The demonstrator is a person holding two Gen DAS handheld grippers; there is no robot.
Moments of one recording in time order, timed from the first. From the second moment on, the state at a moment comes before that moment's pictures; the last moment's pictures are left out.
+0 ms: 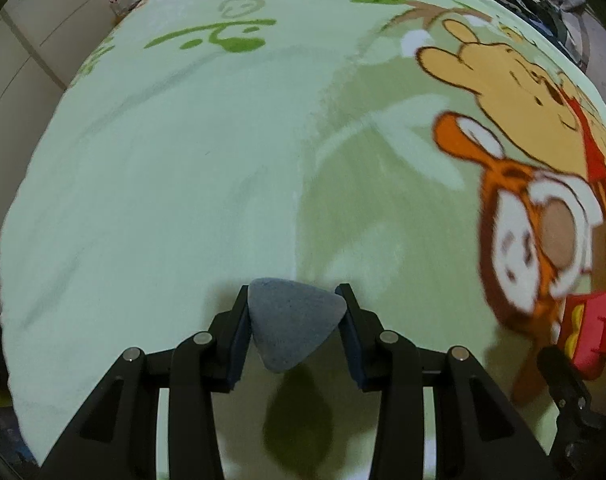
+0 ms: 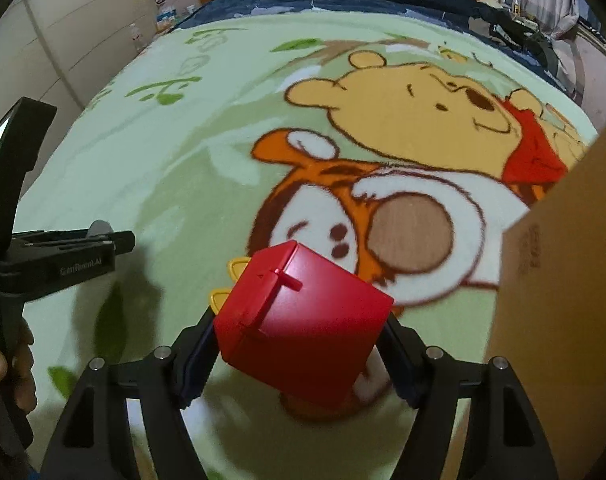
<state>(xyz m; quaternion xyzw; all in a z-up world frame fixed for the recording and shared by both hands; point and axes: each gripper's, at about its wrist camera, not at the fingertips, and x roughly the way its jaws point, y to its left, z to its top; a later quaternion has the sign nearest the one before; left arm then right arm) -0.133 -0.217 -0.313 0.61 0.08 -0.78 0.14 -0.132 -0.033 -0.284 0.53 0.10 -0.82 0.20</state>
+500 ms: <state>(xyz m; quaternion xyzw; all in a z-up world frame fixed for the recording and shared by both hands) -0.066 -0.129 -0.106 0.50 0.03 -0.86 0.10 -0.061 0.028 -0.095 0.42 0.04 -0.88 0.20</state>
